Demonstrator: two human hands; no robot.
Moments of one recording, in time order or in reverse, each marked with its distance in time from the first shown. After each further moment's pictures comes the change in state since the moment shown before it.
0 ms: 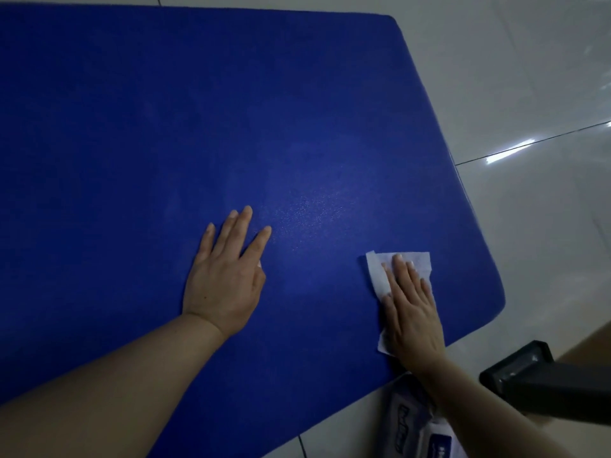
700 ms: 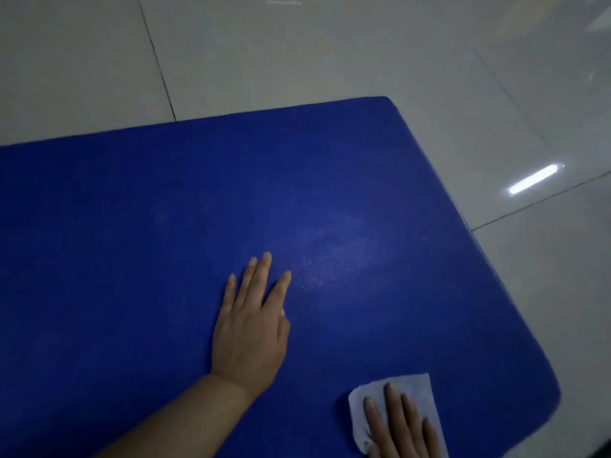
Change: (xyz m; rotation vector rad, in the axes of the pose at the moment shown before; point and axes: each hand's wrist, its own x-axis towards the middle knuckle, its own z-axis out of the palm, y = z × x) left_hand 0.067 0.009 -0.015 -0.103 0.058 -0.027; right_hand -0.011 -0.063 0.061 0.116 0.486 -0.039
